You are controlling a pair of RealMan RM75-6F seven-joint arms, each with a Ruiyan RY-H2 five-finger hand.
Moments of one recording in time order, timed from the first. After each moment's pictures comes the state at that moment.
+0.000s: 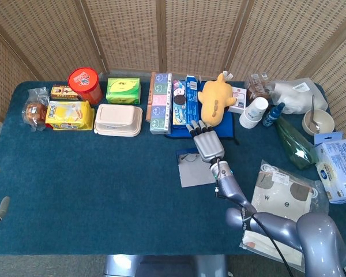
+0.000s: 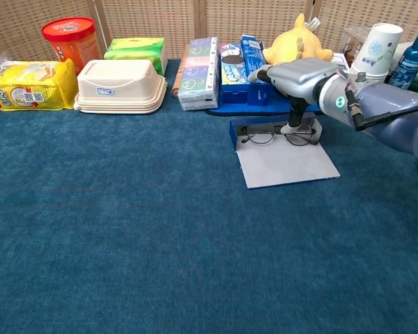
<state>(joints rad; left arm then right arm) 0.06 -0.98 -0.05 -1.84 1.73 1.80 -0.04 0.95 -1.76 0.25 -1.14 -0.89 0.90 -0.62</state>
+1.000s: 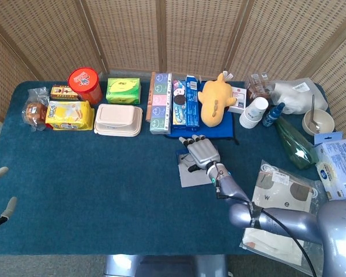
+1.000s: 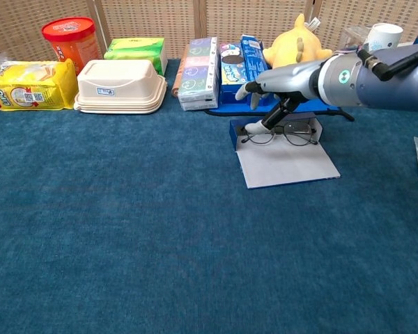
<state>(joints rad) 0.04 -1.01 -0.04 -1.81 1.72 1.76 -0.06 1.07 -1.52 0.22 -1.49 -0.50 0.76 -0.76</state>
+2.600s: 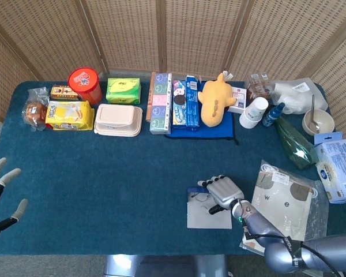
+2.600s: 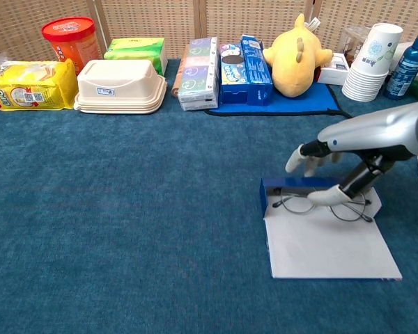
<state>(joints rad) 0.02 -1.02 -0.02 -1.83 1.76 1.74 -0.04 1.06 -1.19 -0.09 -2.07 -0.55 0.88 -0.64</state>
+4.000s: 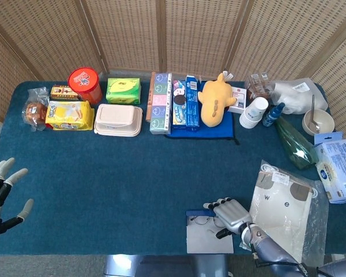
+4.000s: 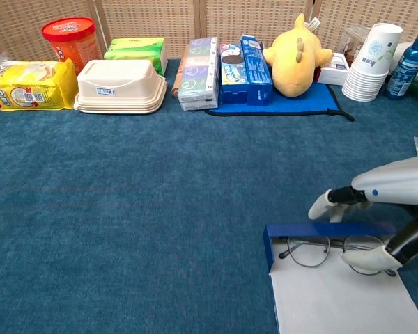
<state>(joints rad) 0.00 -1.04 -0.01 -1.80 1.76 1.72 -0.06 0.94 -1.16 -0.21 -2.23 -0.68 0.98 -0.64</state>
